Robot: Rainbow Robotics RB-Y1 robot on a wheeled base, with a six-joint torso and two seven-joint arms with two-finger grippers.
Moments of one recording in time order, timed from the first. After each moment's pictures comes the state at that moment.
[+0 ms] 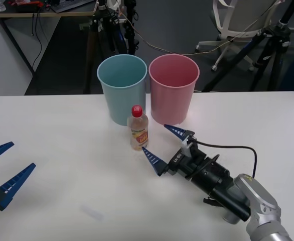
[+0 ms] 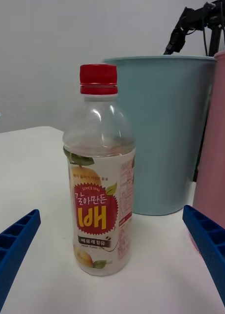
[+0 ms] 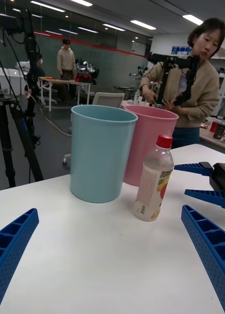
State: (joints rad) right arm -0.20 -0.19 0.23 -1.12 0.83 -0.76 0.72; left arm 0.35 0.40 0.52 -1.66 -0.96 -1.22 0.00
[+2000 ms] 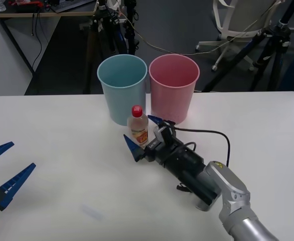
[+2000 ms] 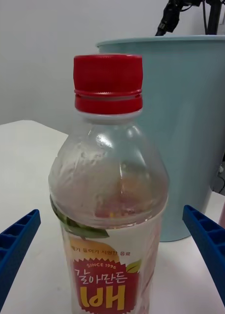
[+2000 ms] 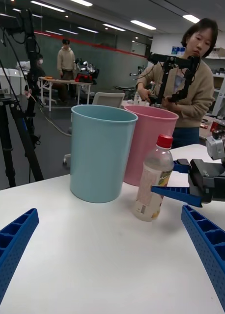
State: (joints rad) right arm -0.30 -0.09 0.33 -1.12 0.87 -0.46 0.69; left arm 0.35 0.40 0.52 -1.66 -0.96 -1.22 0.00
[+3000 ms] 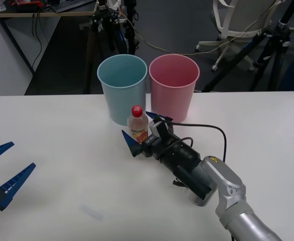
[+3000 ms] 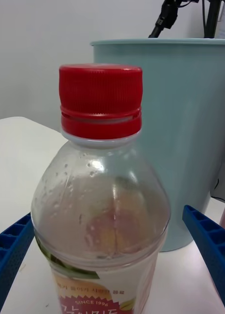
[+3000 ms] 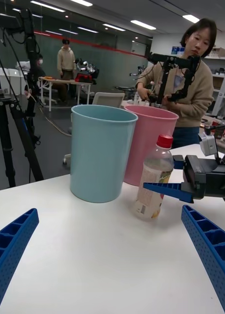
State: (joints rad) right arm -0.33 -0.09 0.36 -1.12 0.87 -0.39 0.68; left arm 0.35 0.40 0.52 -1.66 -0.96 -1.22 0.00
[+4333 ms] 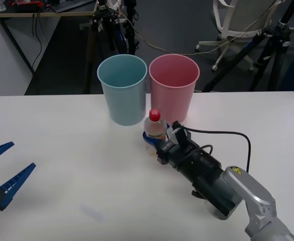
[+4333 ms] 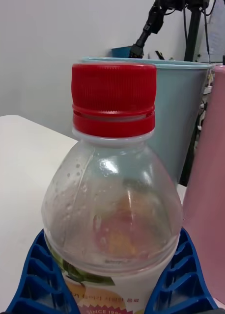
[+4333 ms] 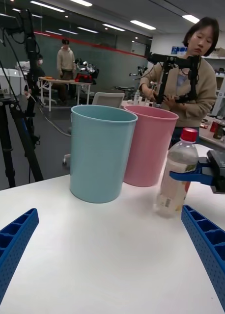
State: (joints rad) right arm -0.17 -0.31 0.49 -1.45 0.77 -0.25 0.62; left arm 0.35 0.40 0.52 -1.66 -0.96 -1.22 0.00
